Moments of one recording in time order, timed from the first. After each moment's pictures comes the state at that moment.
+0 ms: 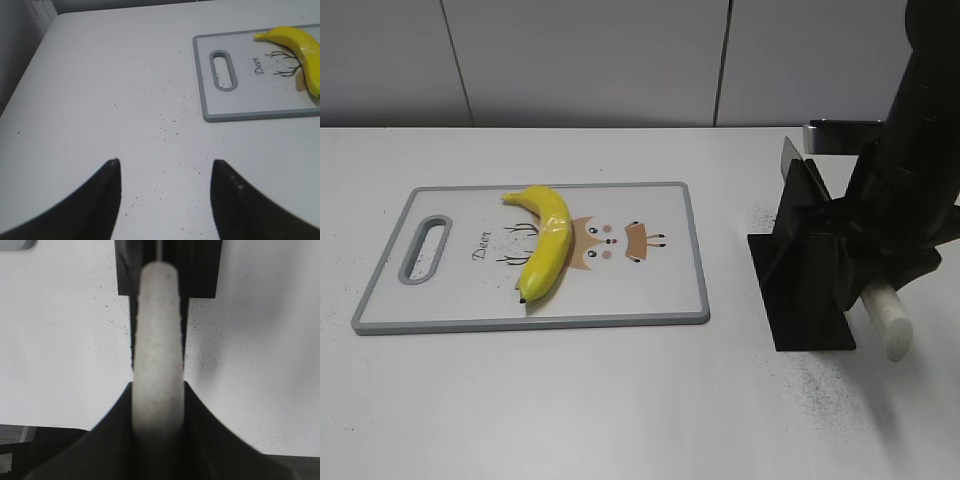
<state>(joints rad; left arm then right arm) -0.01 0.00 -0.47 -0.02 1.09 0.15 0.37 1.71 -1.14 0.08 1.13 0.34</state>
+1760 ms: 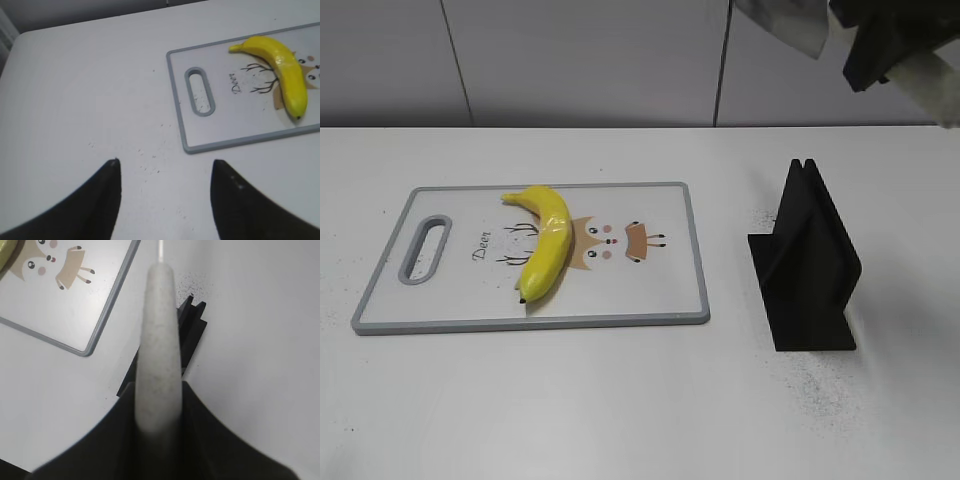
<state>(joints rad) -0.01 0.47 -0.61 -0.13 0.85 0.30 0.38 1.61 -1.59 0.00 1.20 -0.04</state>
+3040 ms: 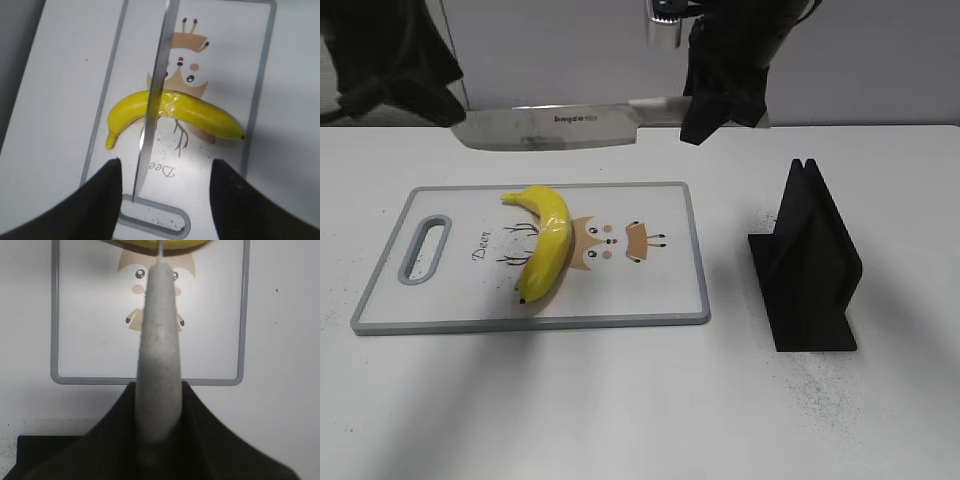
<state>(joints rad) -0.27 1.66 -1.51 -0.44 1.11 1.36 0.43 2.10 -1.95 0.30 1.21 -1.27</state>
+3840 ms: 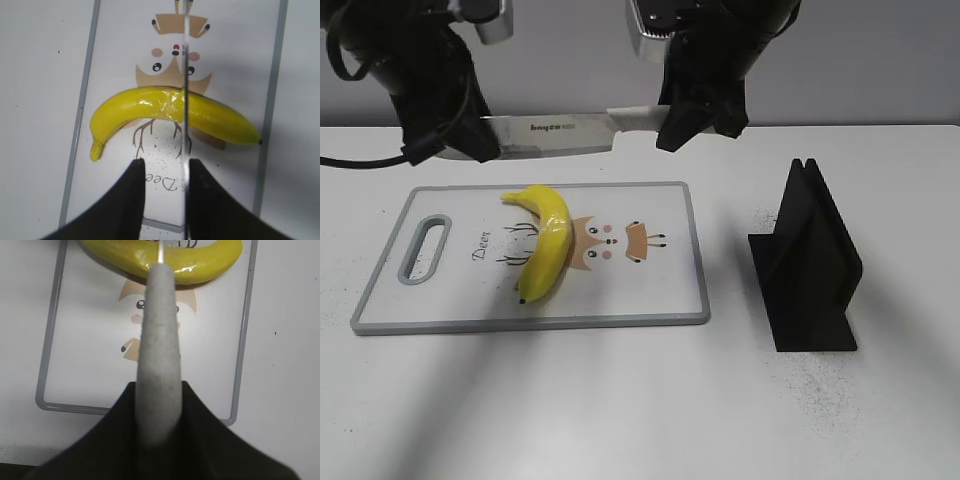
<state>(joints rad) -0.29 1.81 -1.51 -0.42 1.03 1.38 0.43 2.15 -1.97 0.40 1.18 -1.40</state>
